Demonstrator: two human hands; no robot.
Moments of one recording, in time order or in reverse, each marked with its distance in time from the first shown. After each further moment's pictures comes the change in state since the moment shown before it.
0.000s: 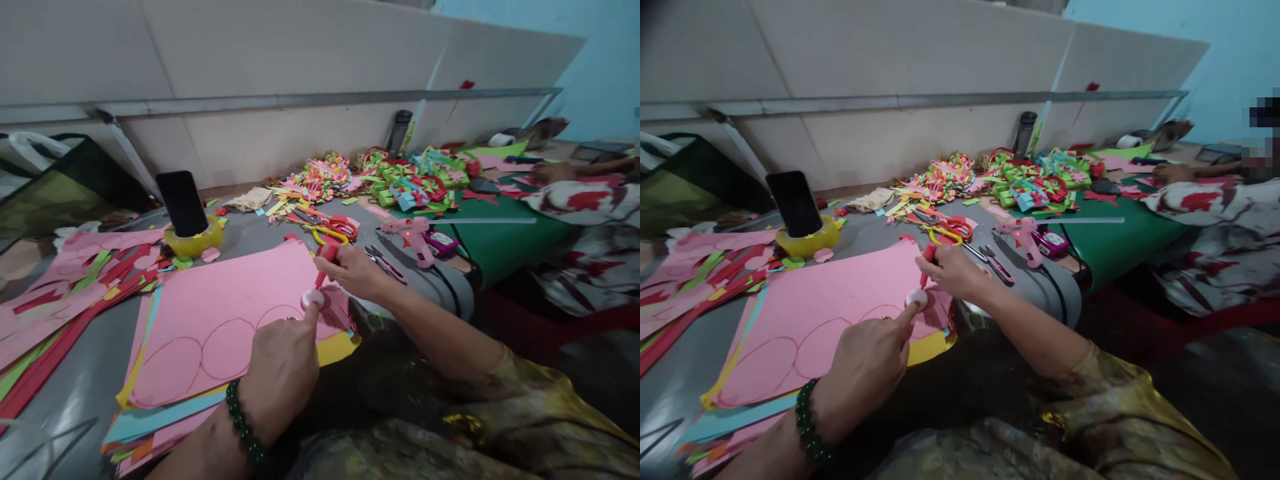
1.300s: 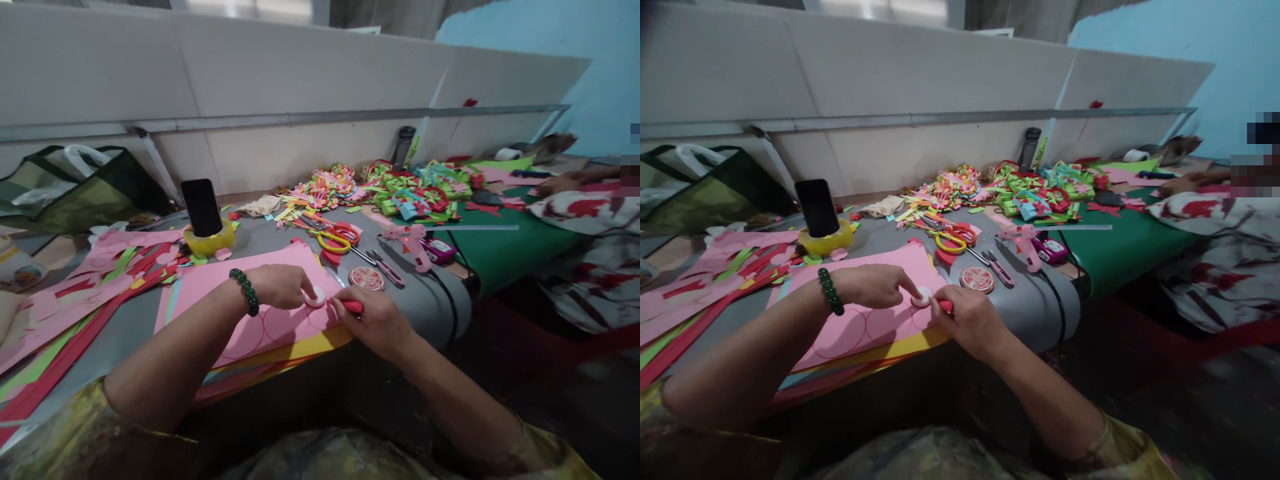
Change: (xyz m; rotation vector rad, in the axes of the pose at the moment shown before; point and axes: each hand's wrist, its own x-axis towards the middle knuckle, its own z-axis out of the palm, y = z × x) left_hand 0.065 -0.047 -0.055 -0.175 -0.445 0.271; right_hand -0.078 -0.005 0.017 -0.138 0.313 -0.389
